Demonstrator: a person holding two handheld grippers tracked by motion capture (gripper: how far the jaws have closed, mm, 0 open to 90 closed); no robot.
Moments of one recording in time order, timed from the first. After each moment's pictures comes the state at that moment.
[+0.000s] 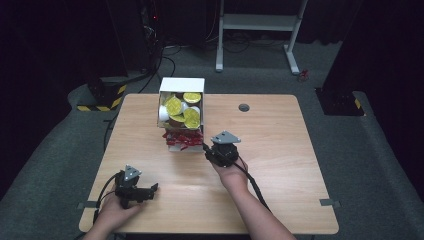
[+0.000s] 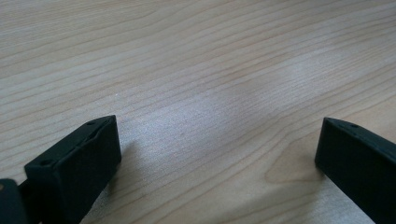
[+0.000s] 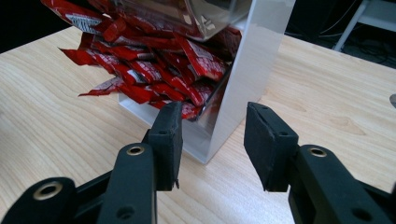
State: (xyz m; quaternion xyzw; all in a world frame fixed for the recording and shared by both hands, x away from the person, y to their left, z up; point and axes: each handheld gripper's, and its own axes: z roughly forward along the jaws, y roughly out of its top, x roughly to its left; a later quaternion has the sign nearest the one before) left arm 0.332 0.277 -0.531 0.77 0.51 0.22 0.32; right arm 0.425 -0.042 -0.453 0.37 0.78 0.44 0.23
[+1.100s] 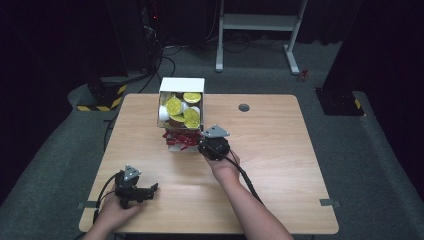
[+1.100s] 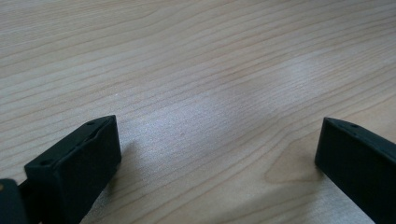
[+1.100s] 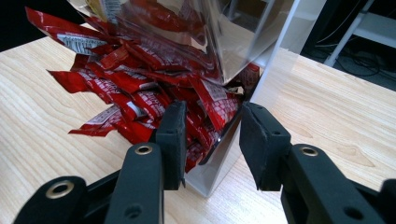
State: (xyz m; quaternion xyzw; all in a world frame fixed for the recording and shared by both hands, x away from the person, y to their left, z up) left arm 0.332 0.277 -0.531 0.77 0.52 0.21 0.32; right arm 0.443 -0.015 -0.450 0.36 0.79 0.43 0.25
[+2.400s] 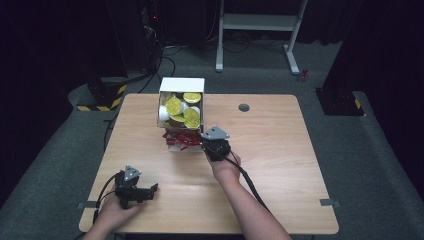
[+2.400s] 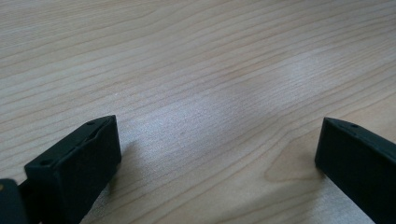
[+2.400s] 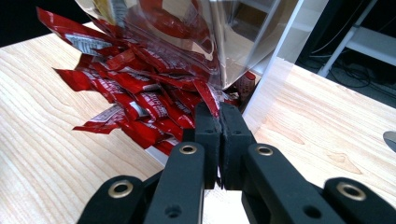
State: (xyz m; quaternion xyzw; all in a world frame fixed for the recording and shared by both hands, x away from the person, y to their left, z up) left arm 0.331 0.277 -0.531 0.77 0.51 0.21 0.32; right arm 0.437 -0.017 -0.447 0.34 0.79 0.44 0.27
